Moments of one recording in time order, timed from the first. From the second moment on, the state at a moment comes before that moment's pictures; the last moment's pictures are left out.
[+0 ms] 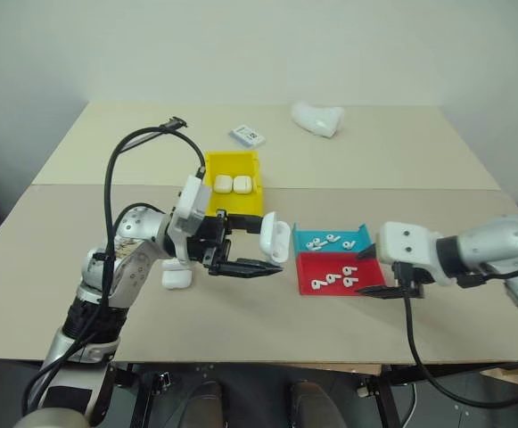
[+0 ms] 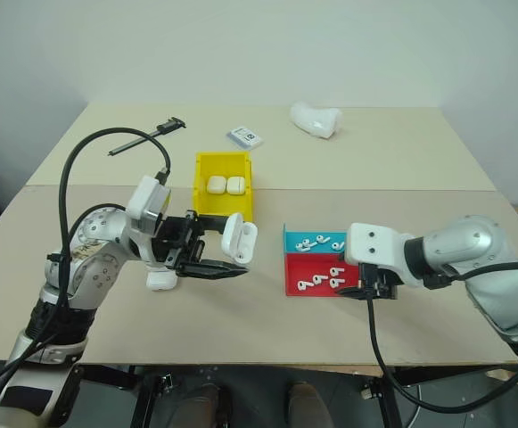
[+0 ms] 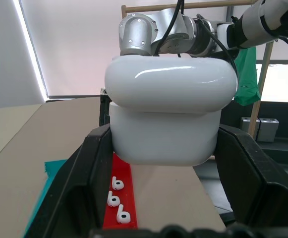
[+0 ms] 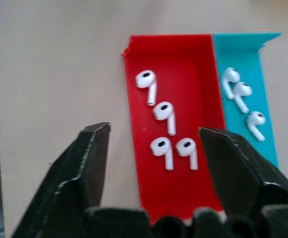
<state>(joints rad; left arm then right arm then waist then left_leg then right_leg) -0.57 0.53 -0.12 -0.16 -0.67 0.36 -1.33 -0.46 -1.15 0.24 -0.38 0.24 0.52 1.23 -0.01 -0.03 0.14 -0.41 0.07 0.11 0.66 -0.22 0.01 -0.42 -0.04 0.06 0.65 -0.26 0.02</state>
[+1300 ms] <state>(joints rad) -0.46 0.48 -0.15 -0.27 -0.60 0.33 -1.22 -0.62 -0.94 0.46 -0.05 -0.15 0.34 1.37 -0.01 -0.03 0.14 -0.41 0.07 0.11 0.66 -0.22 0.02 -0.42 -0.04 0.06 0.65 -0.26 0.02</state>
